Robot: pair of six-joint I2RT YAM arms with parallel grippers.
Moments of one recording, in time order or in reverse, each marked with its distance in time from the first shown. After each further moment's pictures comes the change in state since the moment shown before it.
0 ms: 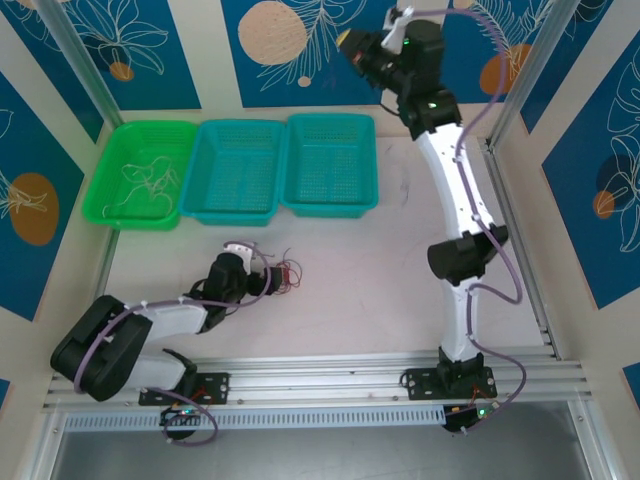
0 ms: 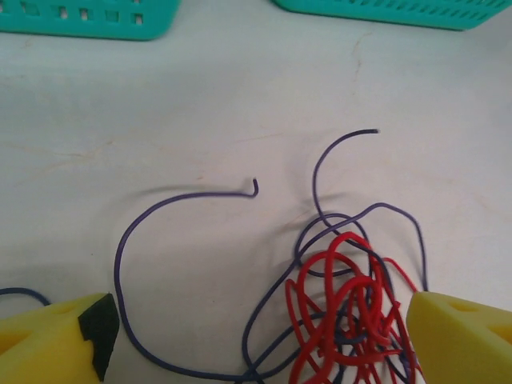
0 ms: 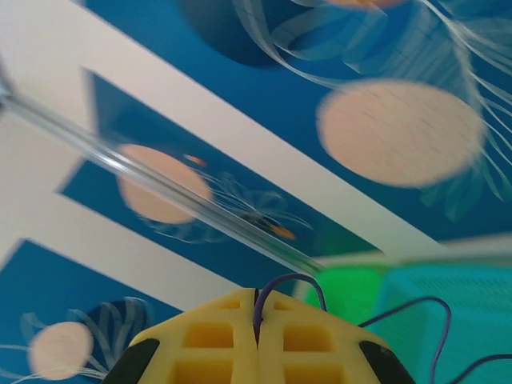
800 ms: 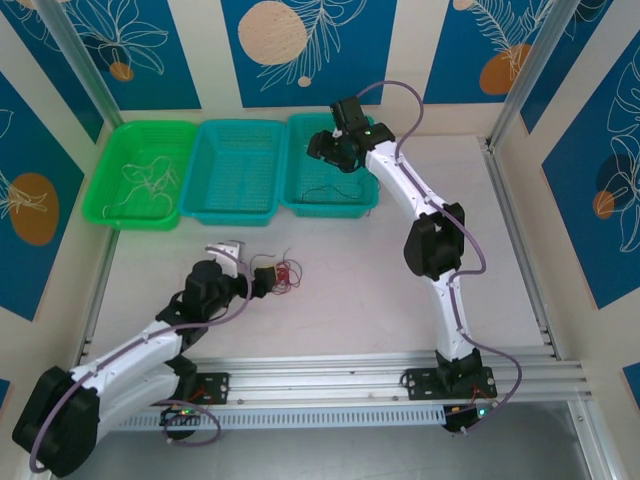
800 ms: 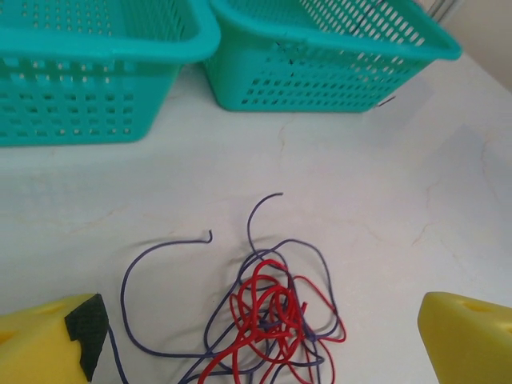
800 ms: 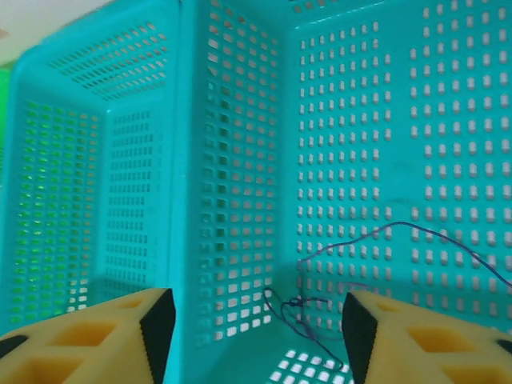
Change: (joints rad) left arm 0.000 -0.452 -0.045 -0.208 0.037 0.035; right arm 0.123 0.128 -0.284 -0.378 0.297 -0.339
